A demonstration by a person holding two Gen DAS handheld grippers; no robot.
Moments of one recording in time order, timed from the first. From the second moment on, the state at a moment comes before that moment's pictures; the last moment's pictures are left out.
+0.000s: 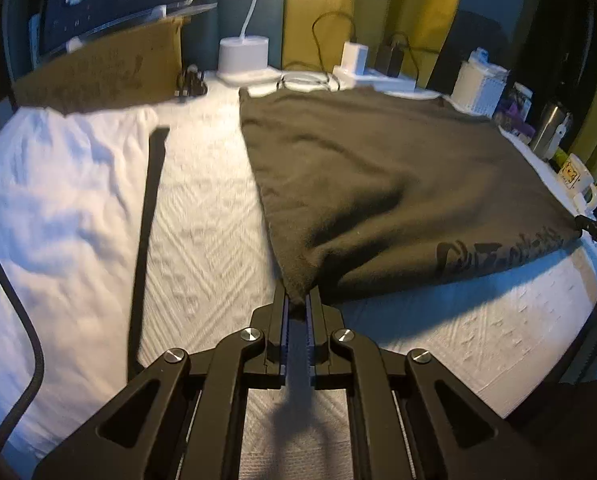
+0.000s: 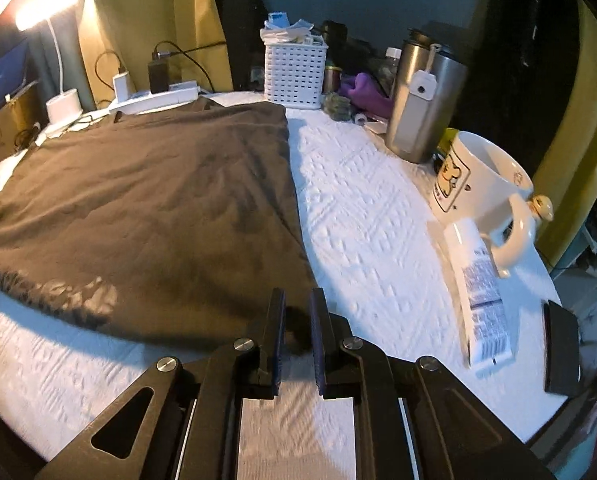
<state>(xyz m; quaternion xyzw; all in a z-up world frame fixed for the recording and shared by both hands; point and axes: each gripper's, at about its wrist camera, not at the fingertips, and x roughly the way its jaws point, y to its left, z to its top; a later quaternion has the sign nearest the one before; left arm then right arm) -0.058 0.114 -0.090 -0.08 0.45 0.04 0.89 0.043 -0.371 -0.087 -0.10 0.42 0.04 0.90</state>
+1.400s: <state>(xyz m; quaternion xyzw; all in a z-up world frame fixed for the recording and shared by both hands) 0.061 0.106 -0.095 -0.06 0.47 0.00 0.88 0.119 -0.335 -0.086 -0.05 0.43 0.08 0.90</state>
